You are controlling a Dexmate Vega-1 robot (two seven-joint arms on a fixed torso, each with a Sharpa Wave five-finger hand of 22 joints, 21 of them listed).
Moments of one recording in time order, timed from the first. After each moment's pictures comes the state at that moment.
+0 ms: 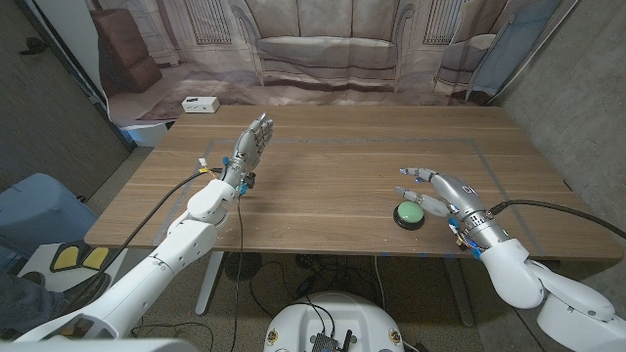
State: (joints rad) left arm 0.95 0.58 0.36 -1.53 -0.62 -0.31 0.00; left_hand 0.19 -0.01 0.38 -0.09 0.19 0.10 0.08 0.19 0.18 0.04 0.05 0.21 0.20 -0.01 0.06 0.19 0.17 -0.10 0.04 0.20 0.17; right arm -1.64 -0.95 -0.09 -2.13 -0.41 0.03 -0.46; right_hand 0.32 0.02 0.35 -0.14 0.23 0.47 -0.03 0.19 0.19 0.48 0.01 0.19 0.20 0.46 -0.05 0.23 0.22 0.58 -0.03 0.20 0.17
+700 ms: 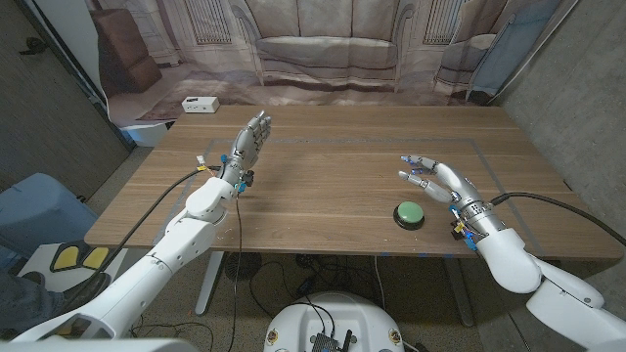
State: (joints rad) left arm 0.96 0.59 0.35 -1.54 -0.61 -0.31 0.02; left_hand 0.19 -0.01 0.38 -0.09 0.19 0.10 0.08 0.19 0.18 0.04 0.05 0.21 0.20 -0.01 0.06 0.19 0.17 -0.10 0.04 0.20 0.17; right arm -1.55 -0.83 -0.08 -2.05 -0.22 0.18 -0.38; right_hand 0.31 0.01 0.34 -0.13 0.22 0.46 -0.02 0.19 0.19 0.47 0.01 0.19 0.20 0.45 -0.04 0.23 0.23 0.57 -0.03 0.20 0.17
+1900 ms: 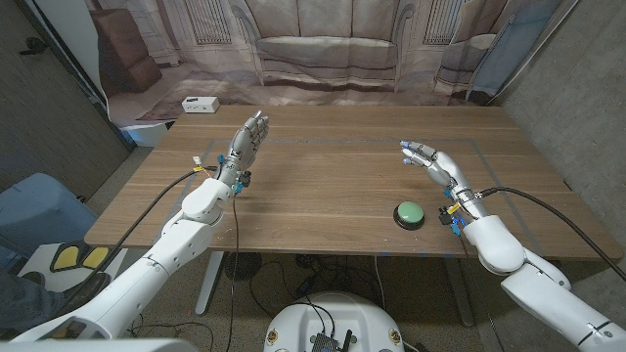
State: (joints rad) left arm 0.97 0.60 0.34 -1.54 -0.61 -0.32 0.00; left_hand 0.19 -0.01 0.37 -0.09 0.19 0.10 0.08 0.19 0.18 0.04 0.05 0.21 0.20 0.00 0.06 0.19 0.17 -0.10 0.04 0.20 0.17; right arm -1.41 -0.73 -0.14 -1.93 0.10 0.32 -0.26; right_hand 0.30 0.01 0.33 -0.13 0.21 0.45 -0.01 0.19 0.19 0.47 0.02 0.19 0.20 0.44 -0.03 0.23 0.23 0.56 -0.02 0.19 0.17
